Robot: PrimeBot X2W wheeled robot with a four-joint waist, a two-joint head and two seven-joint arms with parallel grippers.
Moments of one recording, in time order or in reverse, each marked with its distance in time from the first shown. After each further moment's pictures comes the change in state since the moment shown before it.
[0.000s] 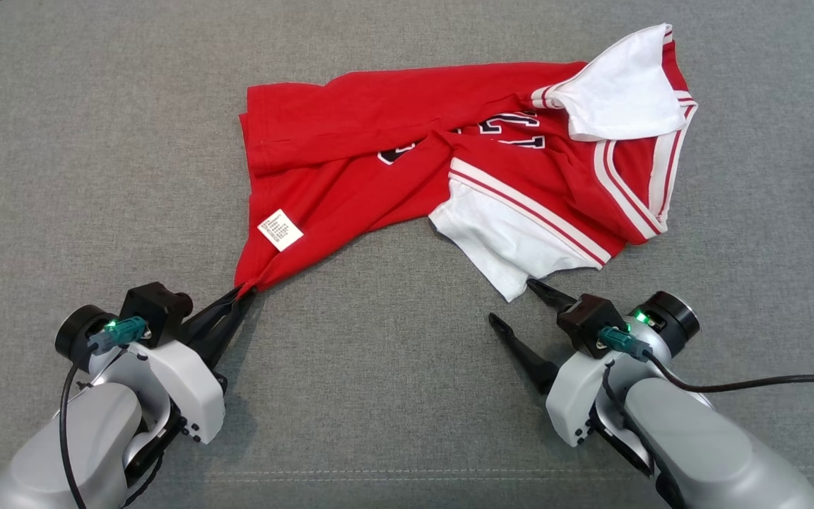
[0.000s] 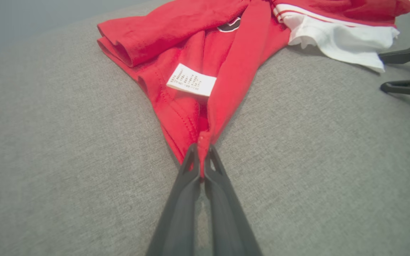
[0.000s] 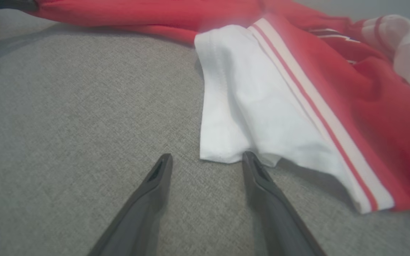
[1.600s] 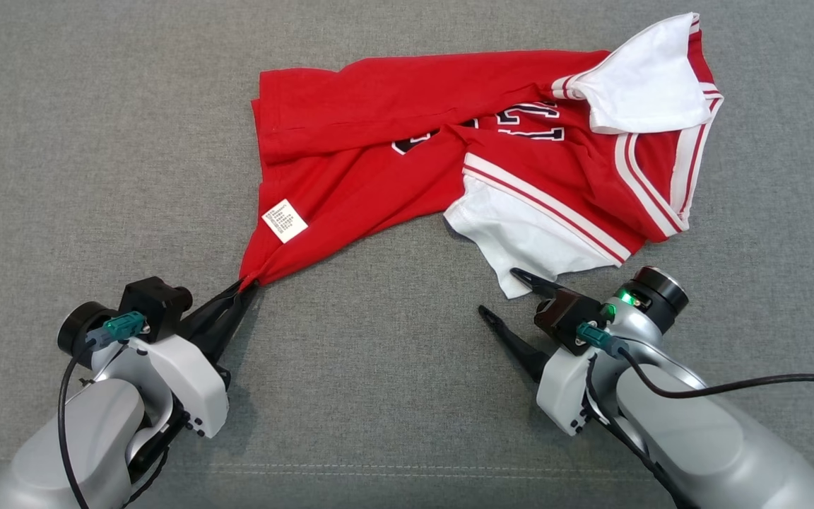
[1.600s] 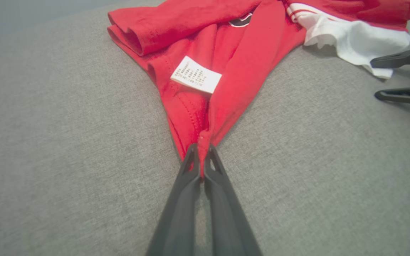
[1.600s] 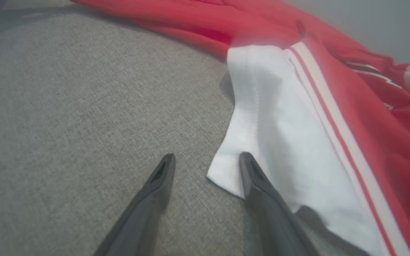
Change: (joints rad) left arm 0.001 -0.010 0.023 -0.007 -0.009 0.000 0.000; right arm -0.047 -0.008 0.032 -0.021 -0.127 0.003 0.030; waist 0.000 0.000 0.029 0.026
